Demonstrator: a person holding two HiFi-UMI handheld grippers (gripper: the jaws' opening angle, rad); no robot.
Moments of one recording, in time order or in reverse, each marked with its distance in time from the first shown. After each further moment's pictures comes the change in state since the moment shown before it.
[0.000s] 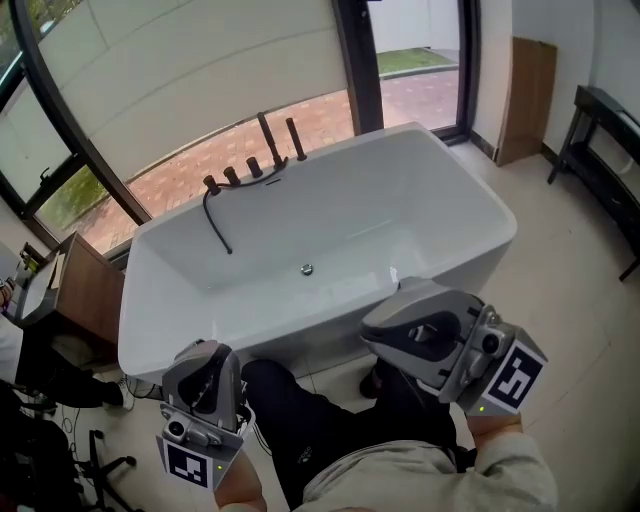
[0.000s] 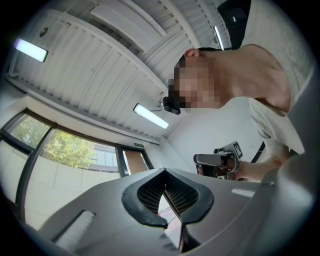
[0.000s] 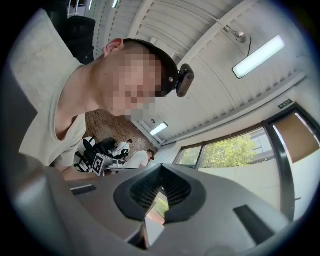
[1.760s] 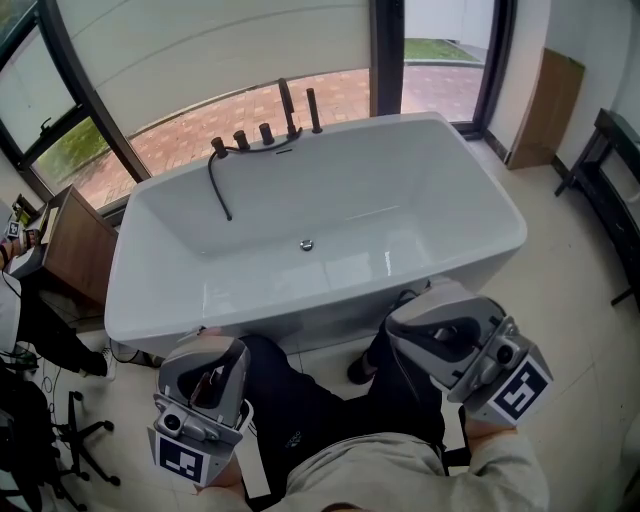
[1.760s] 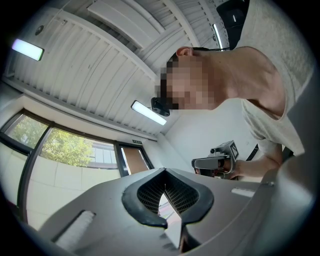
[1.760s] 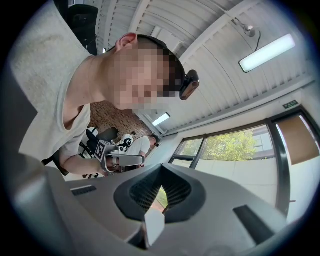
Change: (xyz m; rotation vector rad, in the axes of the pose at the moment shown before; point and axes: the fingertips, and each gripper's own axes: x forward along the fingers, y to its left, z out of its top) left arm -0.014 -0.001 -0.008 0.016 0.043 -0.032; right arm 0.000 0.008 -0.030 -0.049 0.118 0.020
